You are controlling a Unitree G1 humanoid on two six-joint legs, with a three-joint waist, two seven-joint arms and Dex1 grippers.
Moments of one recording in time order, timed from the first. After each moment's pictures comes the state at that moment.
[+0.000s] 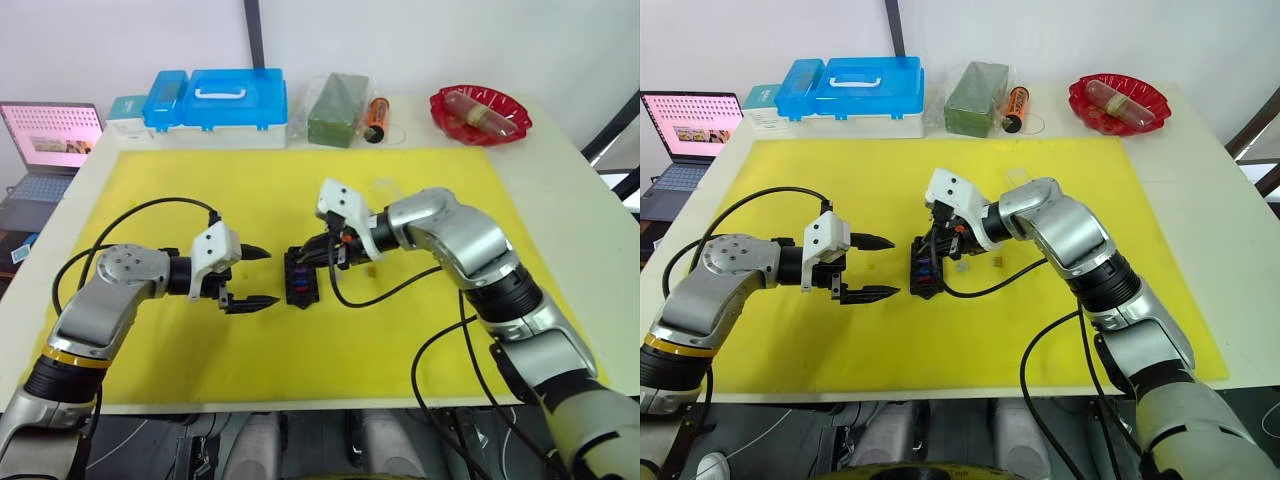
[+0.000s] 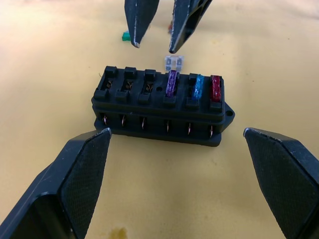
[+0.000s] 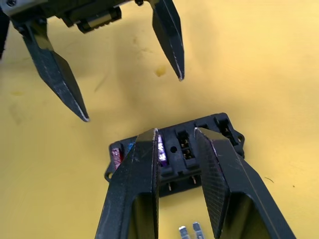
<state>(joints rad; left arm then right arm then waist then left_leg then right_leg) -0.37 0.78 -0.10 -0.15 -0.36 0.38 -1.15 -0.91 -0.45 0.41 -0.07 0.29 0.93 1.04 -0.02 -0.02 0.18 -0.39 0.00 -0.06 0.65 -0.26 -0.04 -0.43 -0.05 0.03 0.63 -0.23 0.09</state>
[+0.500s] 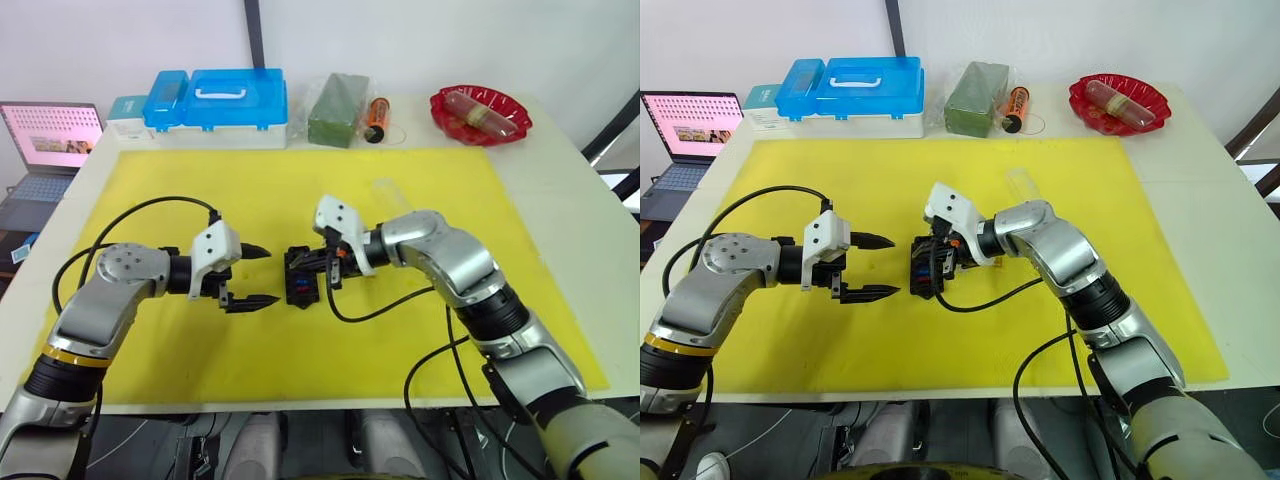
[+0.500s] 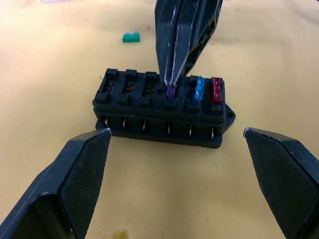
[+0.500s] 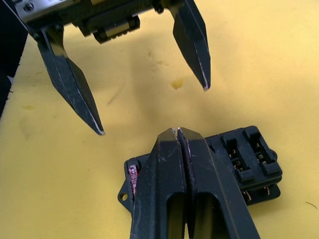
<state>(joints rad) -0.37 0.78 -0.10 -0.15 -0.36 0.38 -1.16 -0.79 -0.42 0.40 -0.04 0.29 0.80 1.00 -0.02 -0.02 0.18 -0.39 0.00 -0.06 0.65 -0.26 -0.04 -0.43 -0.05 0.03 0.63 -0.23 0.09</state>
